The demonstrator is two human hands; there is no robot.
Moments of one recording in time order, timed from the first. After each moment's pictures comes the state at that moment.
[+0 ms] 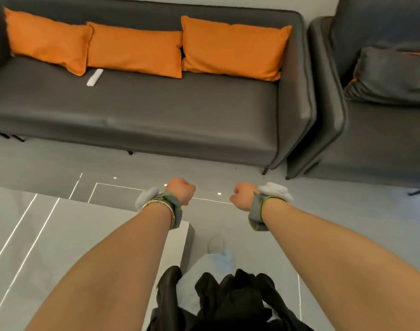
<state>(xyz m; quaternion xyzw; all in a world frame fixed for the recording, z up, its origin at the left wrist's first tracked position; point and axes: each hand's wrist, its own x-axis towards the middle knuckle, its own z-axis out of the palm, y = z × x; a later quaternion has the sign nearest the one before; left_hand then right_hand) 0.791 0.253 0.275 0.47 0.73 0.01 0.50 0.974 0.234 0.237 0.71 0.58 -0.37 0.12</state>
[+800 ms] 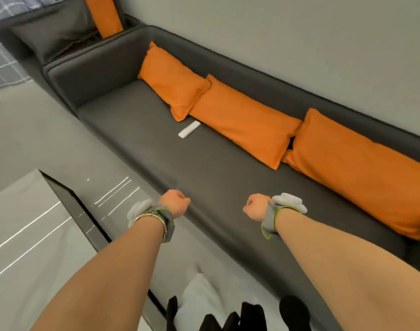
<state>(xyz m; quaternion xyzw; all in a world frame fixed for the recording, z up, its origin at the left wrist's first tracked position) 0.586 0.632 0.299 0.33 0.84 0.11 0.41 0.790 0.731 0.261 0.57 0.73 -0.33 0.19</state>
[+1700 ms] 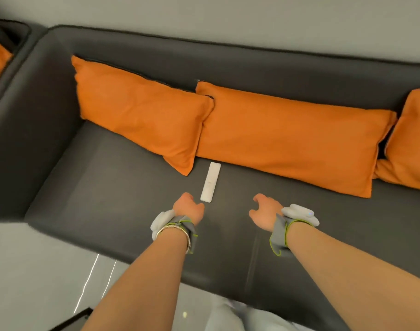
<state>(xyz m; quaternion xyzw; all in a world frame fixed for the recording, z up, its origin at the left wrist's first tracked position) 0.291 1.042 0.154 0.43 0.81 -0.05 0.40 0.485 1.035 0.135 0.69 0.55 -0.44 0.14</state>
